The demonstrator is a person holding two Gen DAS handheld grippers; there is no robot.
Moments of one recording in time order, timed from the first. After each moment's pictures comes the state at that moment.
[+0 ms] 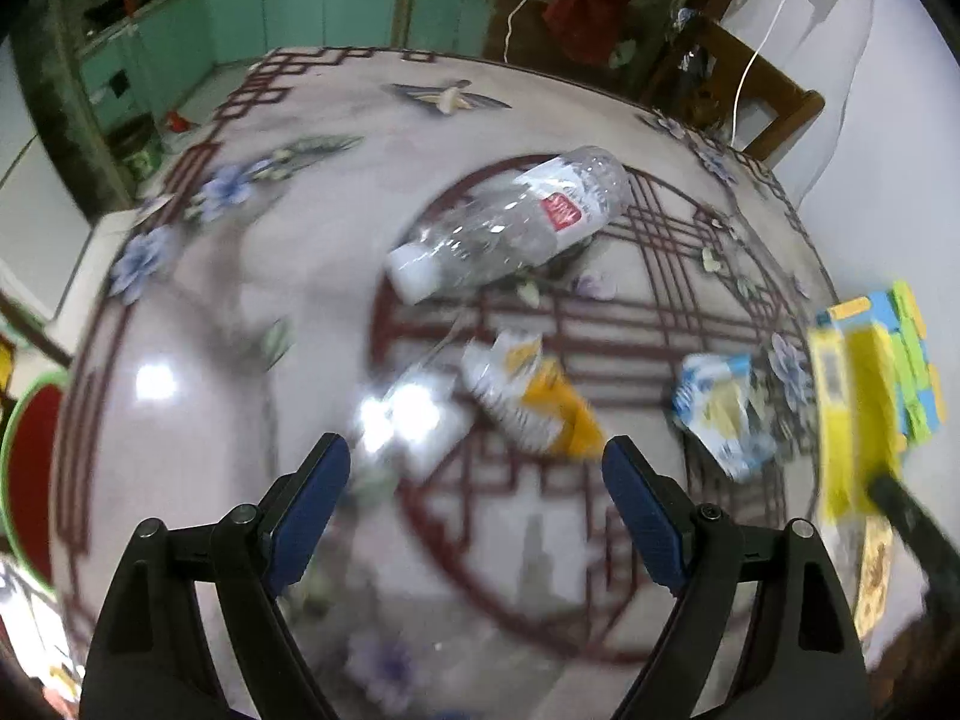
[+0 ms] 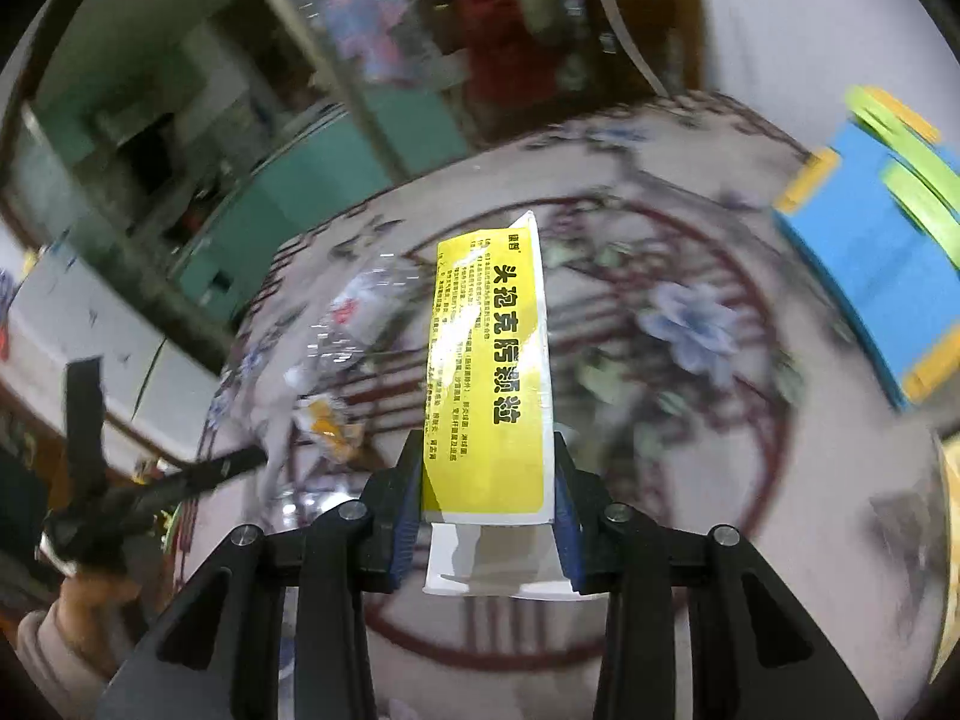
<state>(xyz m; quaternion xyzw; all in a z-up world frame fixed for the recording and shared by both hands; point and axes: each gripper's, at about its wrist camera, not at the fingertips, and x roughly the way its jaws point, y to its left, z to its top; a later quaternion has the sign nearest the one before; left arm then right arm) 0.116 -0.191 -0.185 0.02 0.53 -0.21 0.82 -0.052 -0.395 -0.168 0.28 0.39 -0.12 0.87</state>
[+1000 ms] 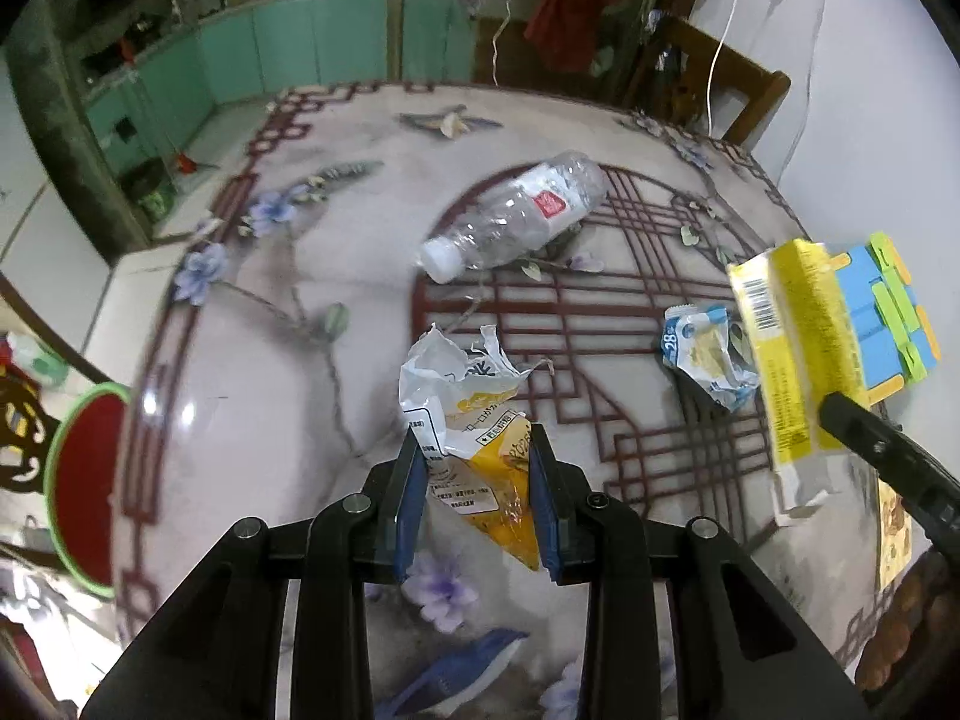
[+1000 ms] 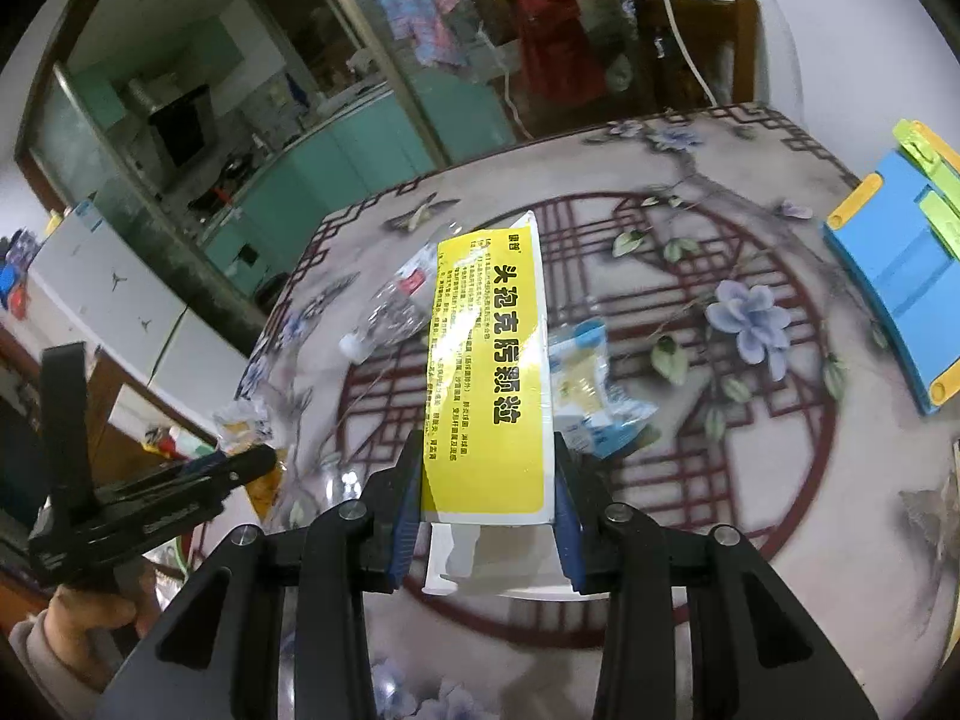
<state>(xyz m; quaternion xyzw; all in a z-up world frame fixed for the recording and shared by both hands) 0.059 -0.147 -0.141 0.06 0.49 -0.21 0.84 -0.040 -0.343 -0.151 0.25 0.40 -0.07 0.88</state>
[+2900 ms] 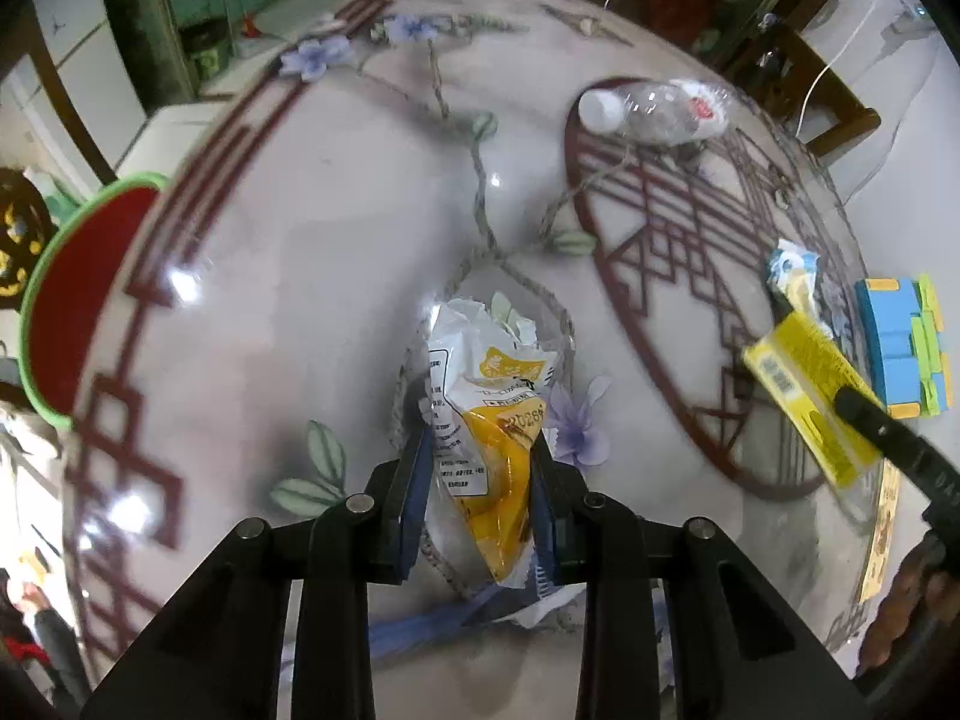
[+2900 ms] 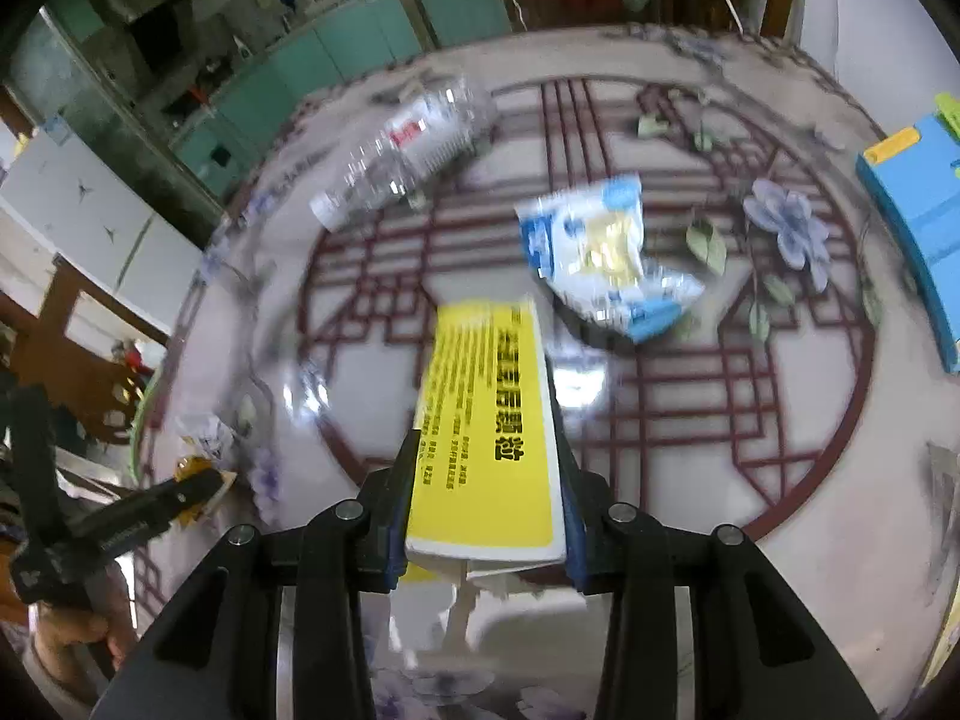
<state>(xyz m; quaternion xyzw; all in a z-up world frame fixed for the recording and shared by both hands) 0.043 -0.068 -0.217 -0.03 0.58 -0.14 0.80 -0.025 -0.316 -0.202 0.21 0.50 -0.07 0.83</state>
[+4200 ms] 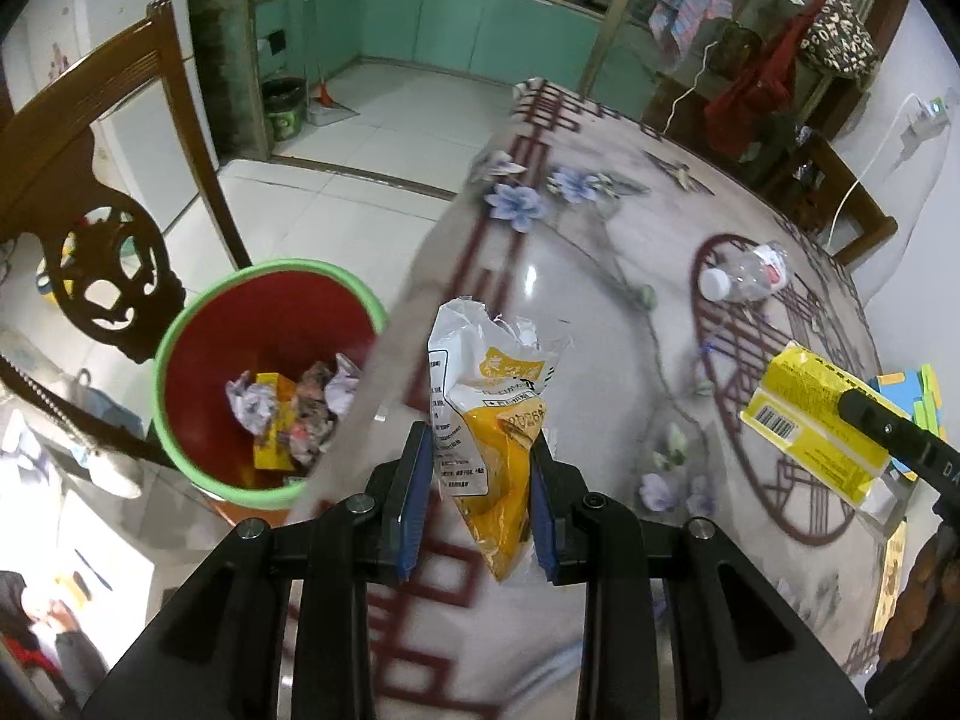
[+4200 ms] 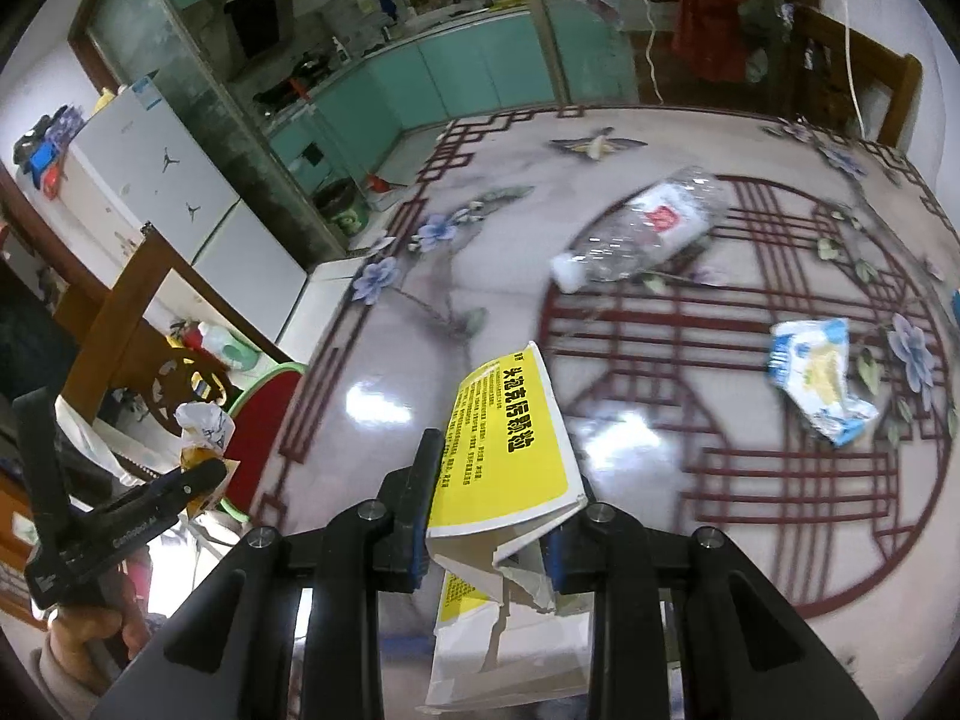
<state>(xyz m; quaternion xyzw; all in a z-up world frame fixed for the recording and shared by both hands) 0.067 0.081 -0.157 -0.06 0.50 -0.09 0.86 0.041 -0.176 -0.140 0.17 0.47 0.02 0.87</state>
